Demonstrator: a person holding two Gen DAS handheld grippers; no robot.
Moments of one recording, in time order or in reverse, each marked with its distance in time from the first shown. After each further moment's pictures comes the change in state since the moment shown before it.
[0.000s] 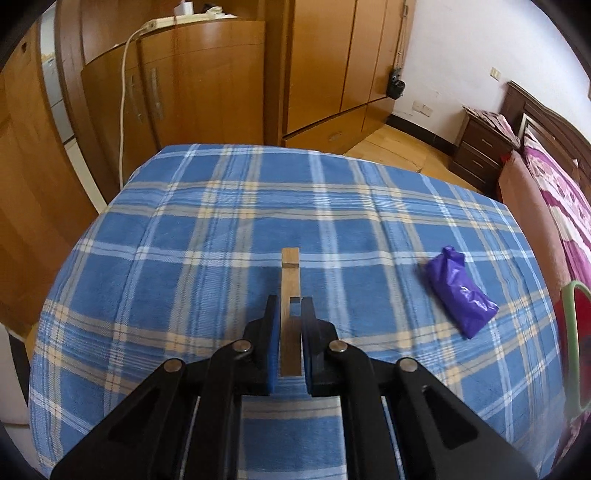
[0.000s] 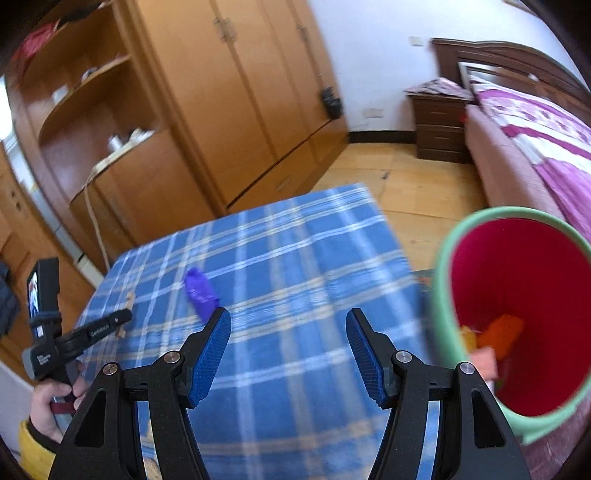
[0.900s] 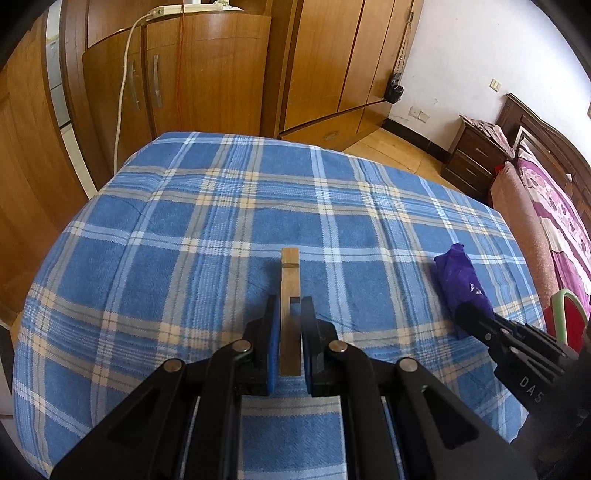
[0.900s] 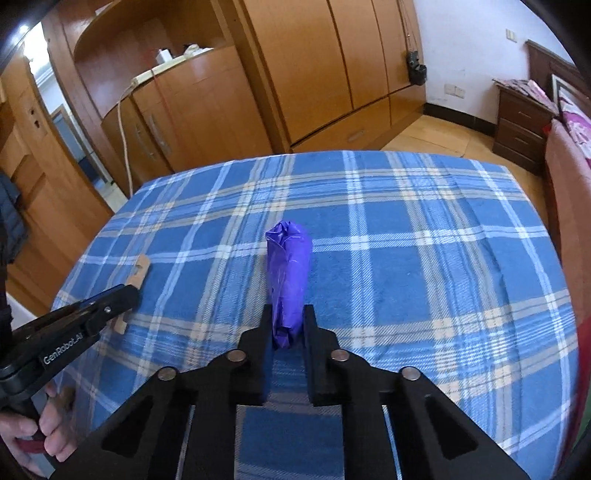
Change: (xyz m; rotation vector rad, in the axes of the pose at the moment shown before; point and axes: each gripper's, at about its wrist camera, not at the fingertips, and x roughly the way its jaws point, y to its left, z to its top) left arm 0.000 0.006 -0.005 -0.039 0.005 -0.055; right arm 0.129 0.082 0.008 -0.205 0.197 0.138
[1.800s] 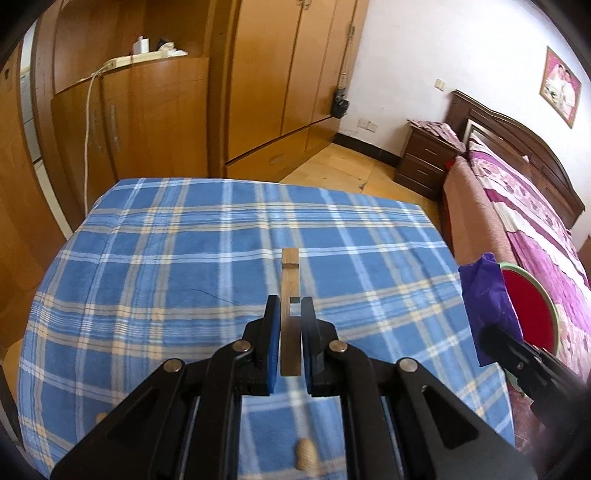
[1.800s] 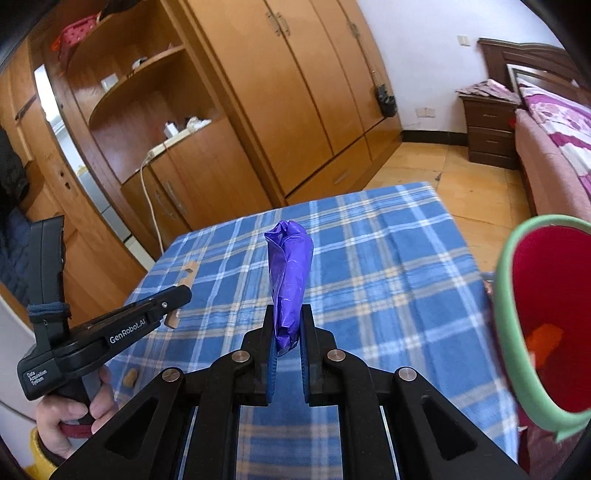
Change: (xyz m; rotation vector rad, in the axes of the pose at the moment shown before) left arm -0.078 -0.078 -0.025 0.124 -0.091 -0.128; right arm -0.147 -0.028 -0.058 0.139 -0.214 0.041
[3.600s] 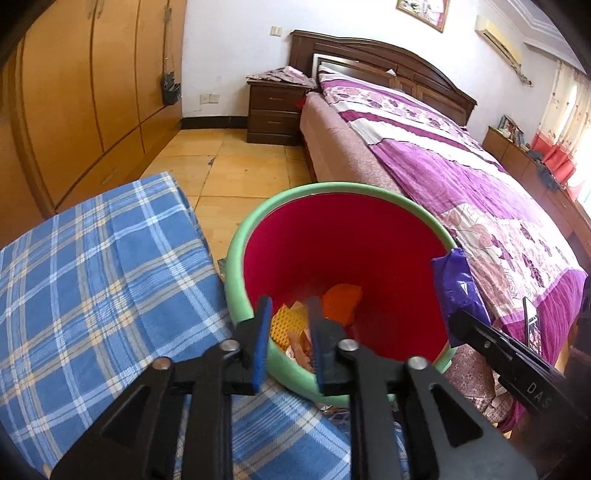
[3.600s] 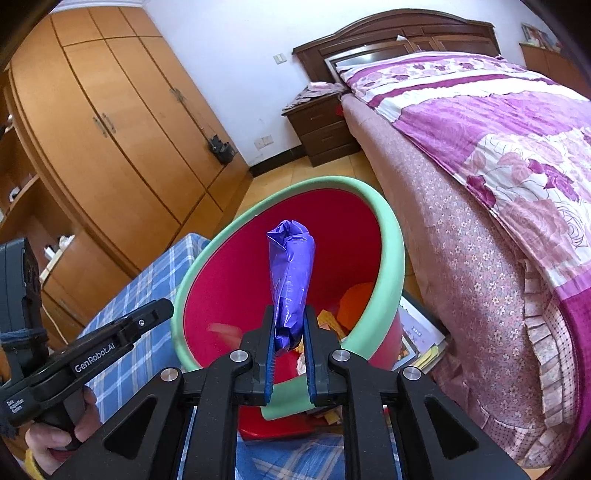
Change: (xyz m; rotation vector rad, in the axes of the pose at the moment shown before) left arm 0.044 -0.272 -0.043 0.387 0.113 -0.365; right arm -0.142 -0.207 -0.065 0.425 -0.197 -0.372
